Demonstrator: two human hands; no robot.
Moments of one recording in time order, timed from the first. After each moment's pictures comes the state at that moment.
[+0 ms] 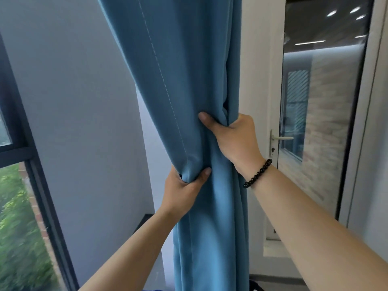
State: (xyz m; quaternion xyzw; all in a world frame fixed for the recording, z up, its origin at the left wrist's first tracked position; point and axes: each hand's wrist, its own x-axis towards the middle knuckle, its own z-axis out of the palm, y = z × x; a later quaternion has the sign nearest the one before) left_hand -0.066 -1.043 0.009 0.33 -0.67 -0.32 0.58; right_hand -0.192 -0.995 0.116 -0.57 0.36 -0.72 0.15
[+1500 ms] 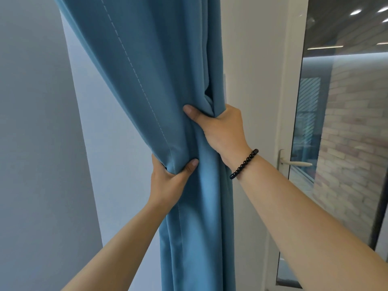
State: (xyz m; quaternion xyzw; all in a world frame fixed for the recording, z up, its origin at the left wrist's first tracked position) left_hand -0.231 -1.346 0.031 0.36 -0.61 -0.27 0.66; right_hand -0.354 -1.314 0.141 -0.60 0.34 -0.70 0.20
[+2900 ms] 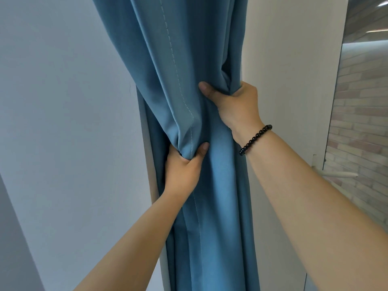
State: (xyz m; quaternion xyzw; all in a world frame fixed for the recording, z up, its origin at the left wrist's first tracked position) left_hand -0.274 -1.583 0.054 0.32 -0.62 -0.30 0.65; right_hand -0.387 -1.562 0.164 -0.55 0.32 -0.76 0.16
